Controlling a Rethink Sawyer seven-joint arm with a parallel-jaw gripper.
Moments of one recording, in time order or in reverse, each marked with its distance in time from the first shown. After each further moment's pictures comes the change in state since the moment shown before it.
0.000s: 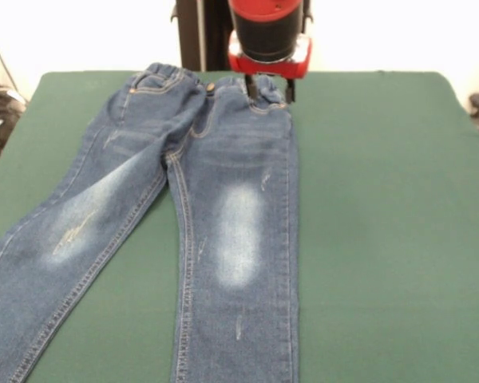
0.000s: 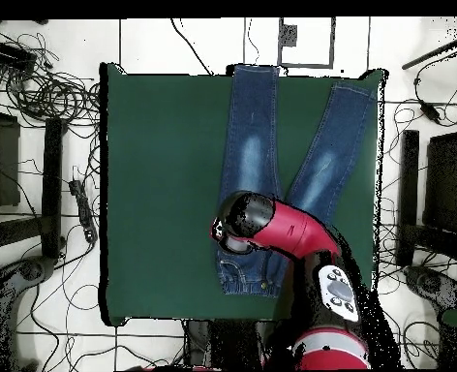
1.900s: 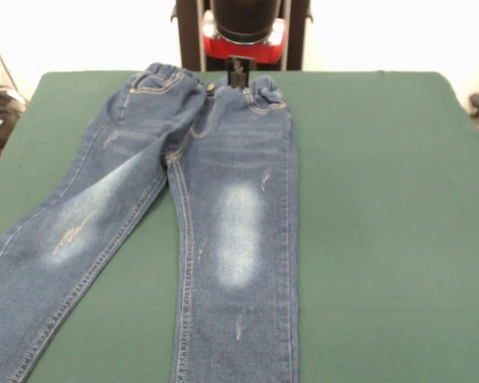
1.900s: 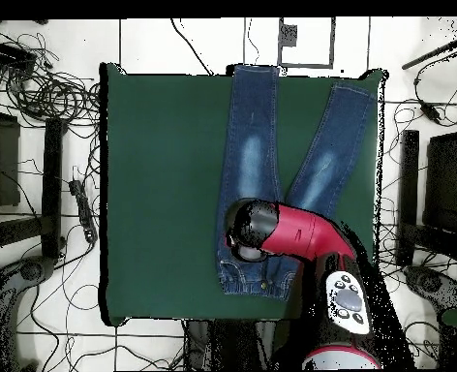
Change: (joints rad) arm -0.013 -0.055 -0.016 -0.013 -0.188 0.000 0.000
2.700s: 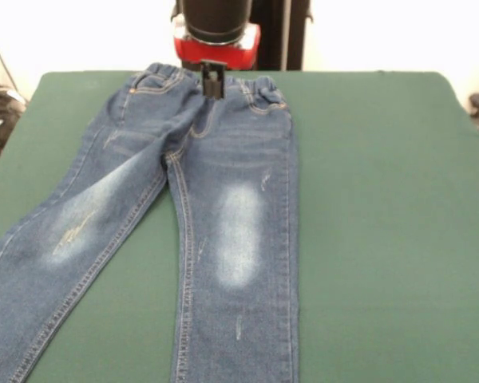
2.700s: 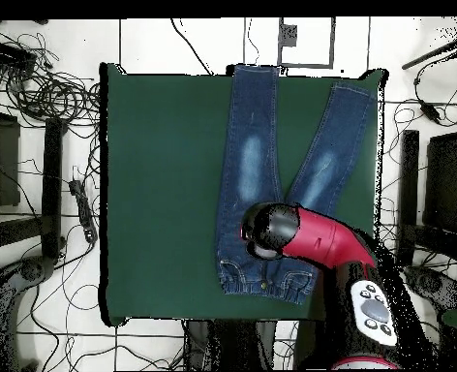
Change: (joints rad) arm -0.073 -0.020 0.015 0.019 0.000 -0.126 0.000
